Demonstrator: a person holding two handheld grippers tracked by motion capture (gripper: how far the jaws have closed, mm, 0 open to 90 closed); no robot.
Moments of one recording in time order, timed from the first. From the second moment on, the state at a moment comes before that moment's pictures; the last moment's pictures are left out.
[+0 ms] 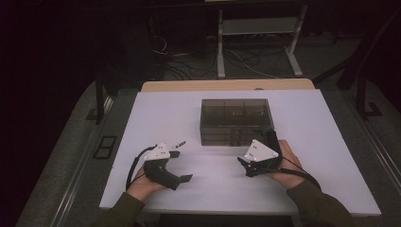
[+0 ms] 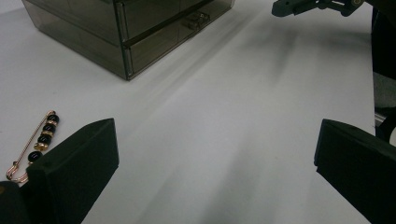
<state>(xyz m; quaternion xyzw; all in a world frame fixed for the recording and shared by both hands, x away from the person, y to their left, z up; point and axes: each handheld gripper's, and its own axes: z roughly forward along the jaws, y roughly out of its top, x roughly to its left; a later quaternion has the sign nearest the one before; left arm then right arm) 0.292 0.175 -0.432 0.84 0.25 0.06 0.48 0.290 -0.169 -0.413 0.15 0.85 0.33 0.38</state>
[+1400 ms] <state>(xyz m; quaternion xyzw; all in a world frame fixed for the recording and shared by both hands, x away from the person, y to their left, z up) 0.292 0.175 -0.431 0.84 0.24 0.06 0.48 0.285 -0.154 -0.421 0.07 0.84 0.24 0.49</state>
